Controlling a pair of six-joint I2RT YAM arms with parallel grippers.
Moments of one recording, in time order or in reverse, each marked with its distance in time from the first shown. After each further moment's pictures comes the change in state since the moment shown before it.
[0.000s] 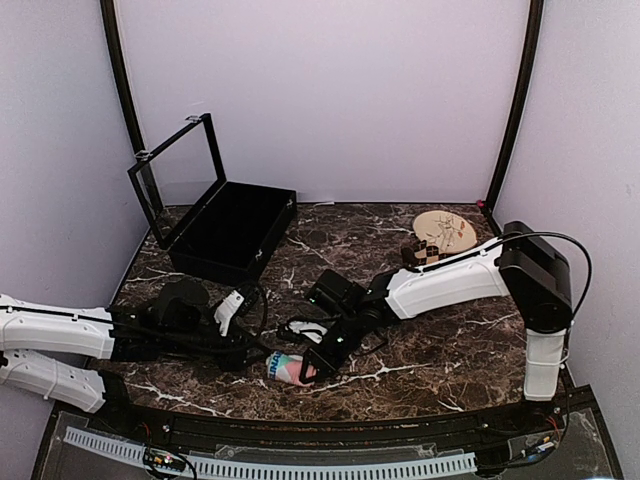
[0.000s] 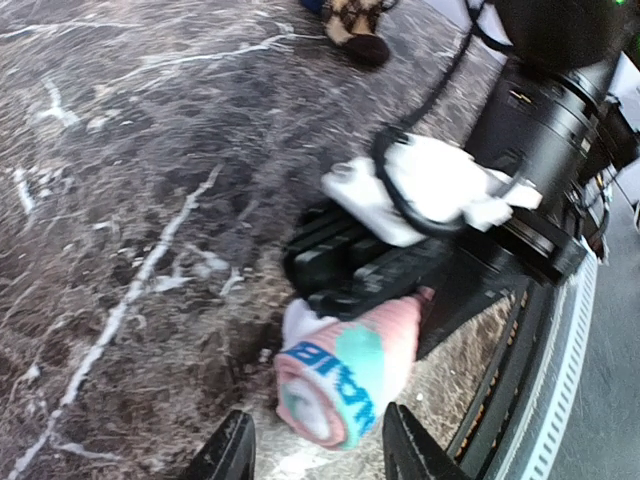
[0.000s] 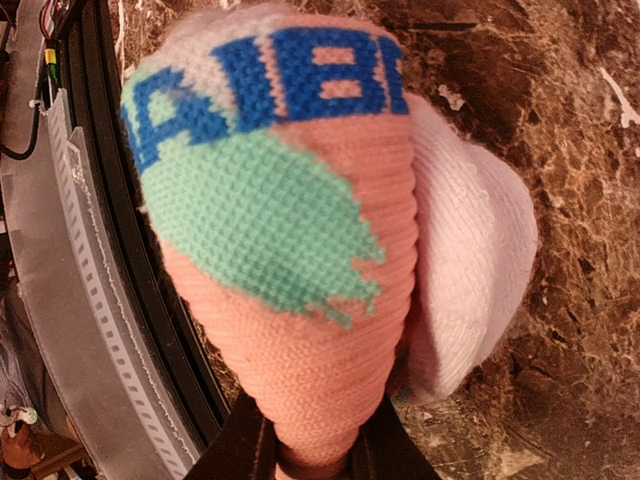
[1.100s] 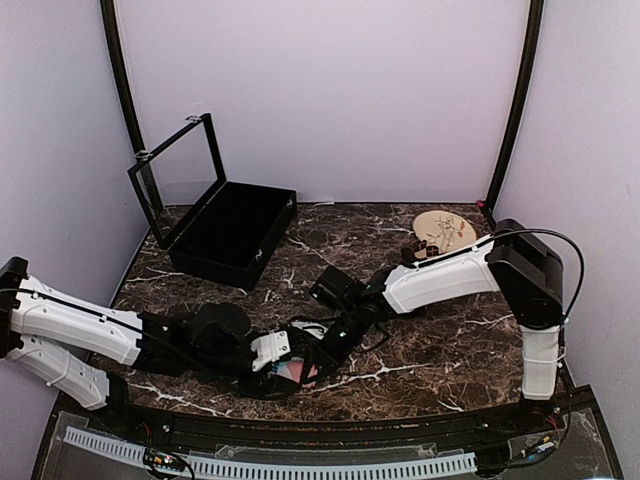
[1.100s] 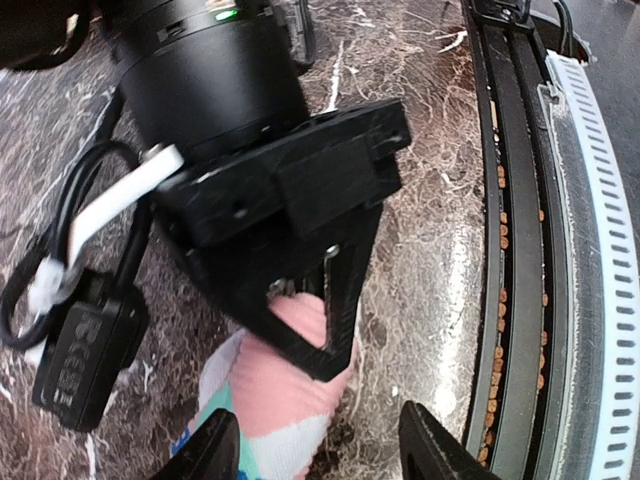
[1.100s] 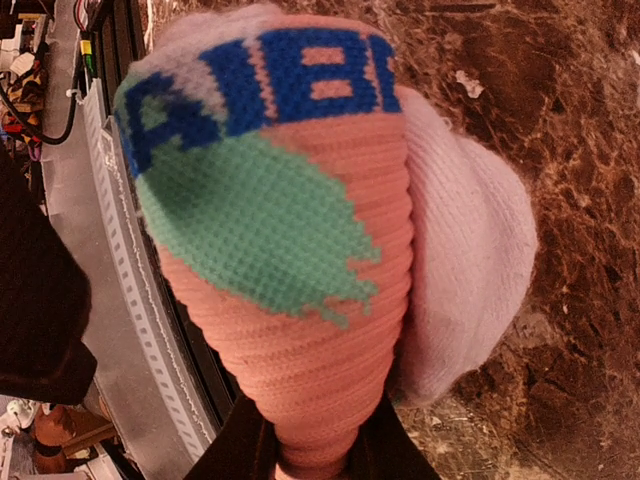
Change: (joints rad) left arm -0.271 0.204 0.117 0.024 -0.108 0.475; right arm -0.047 0.043 0.019 -0.020 -0.150 -0.010
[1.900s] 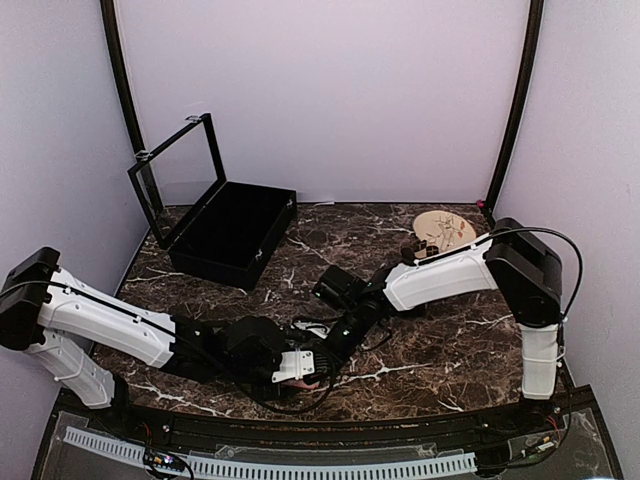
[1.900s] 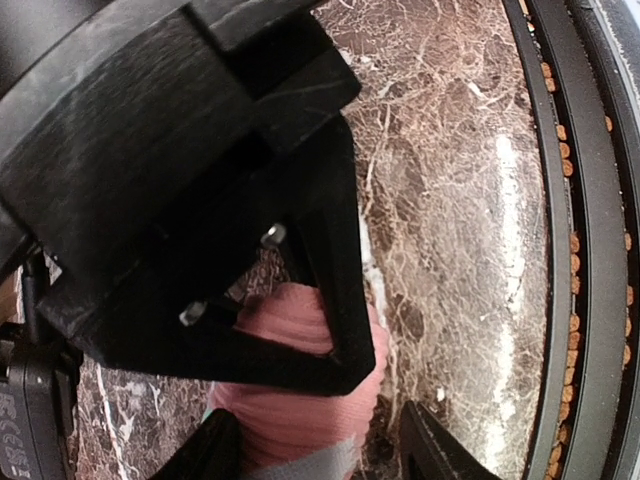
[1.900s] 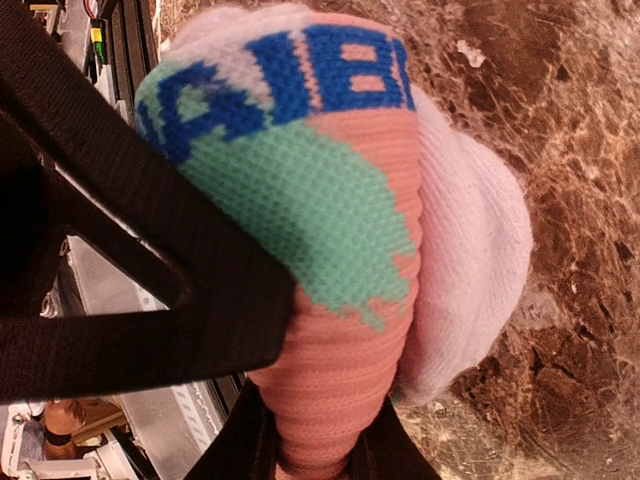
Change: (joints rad) left arm -0.064 0.208 0.136 -0.100 -0.161 0.172; right arm -0.019 0.007 0.002 -0.035 -0.050 -0.026
